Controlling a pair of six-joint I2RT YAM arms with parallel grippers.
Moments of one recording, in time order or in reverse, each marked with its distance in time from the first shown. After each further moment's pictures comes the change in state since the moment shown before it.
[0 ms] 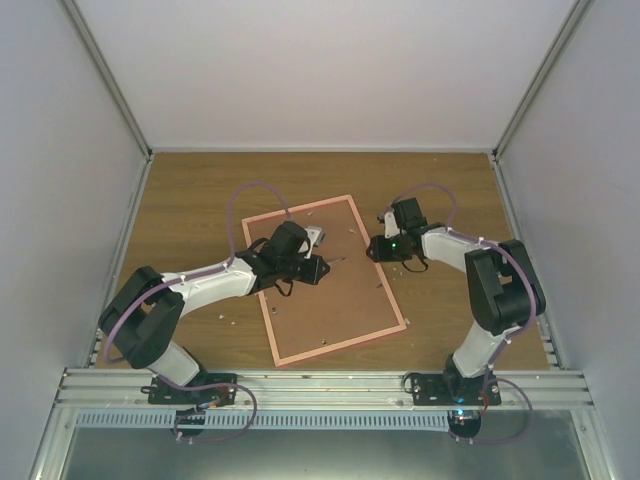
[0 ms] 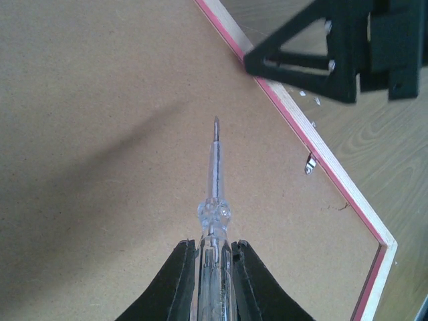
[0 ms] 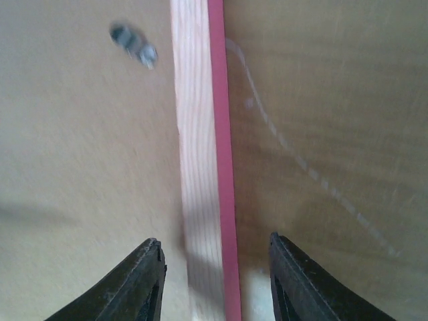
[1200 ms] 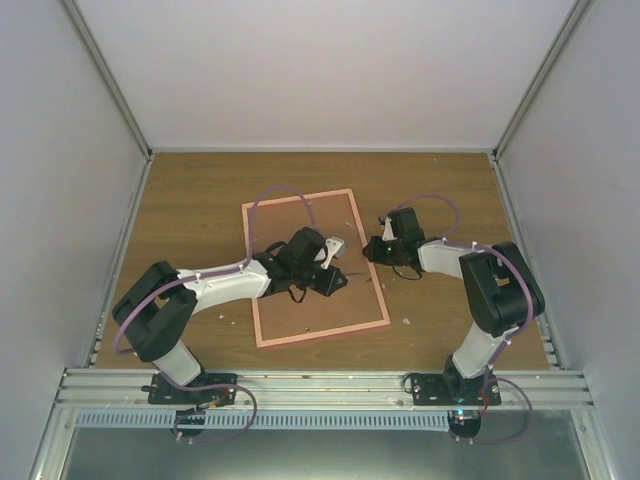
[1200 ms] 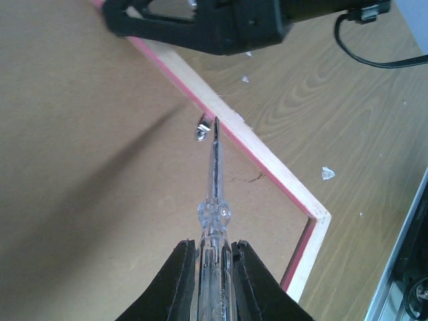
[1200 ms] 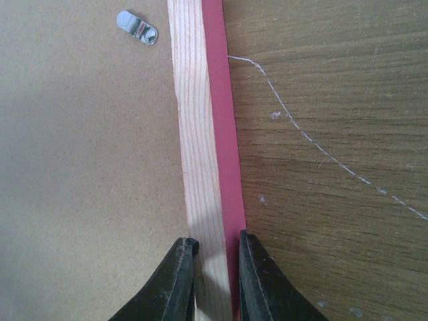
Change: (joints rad) left arm -0.090 0.063 0.053 -0.008 0.080 0.076; right arm 0.041 -0.004 -0.142 0.265 -0.011 0.258
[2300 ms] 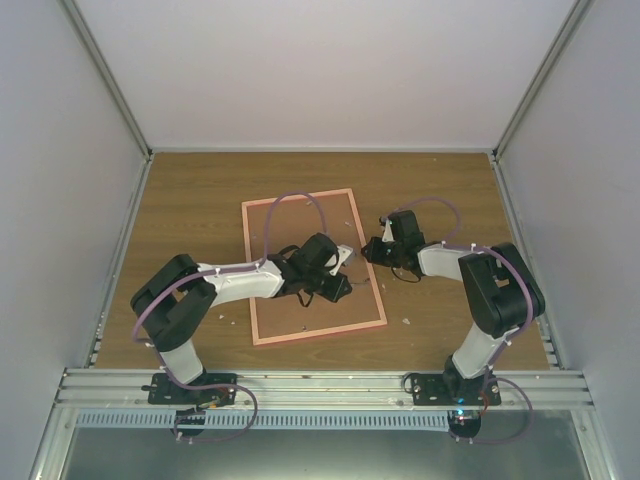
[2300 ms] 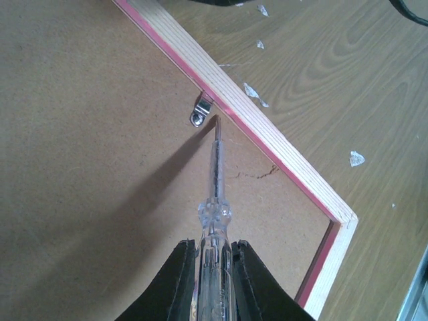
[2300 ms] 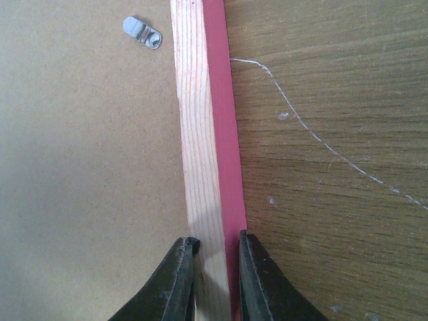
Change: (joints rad) left arm -0.049 0.111 0.056 -0.029 -0.022 0.018; right arm 0.010 -0.007 -0.046 0.093 -0.002 0.055
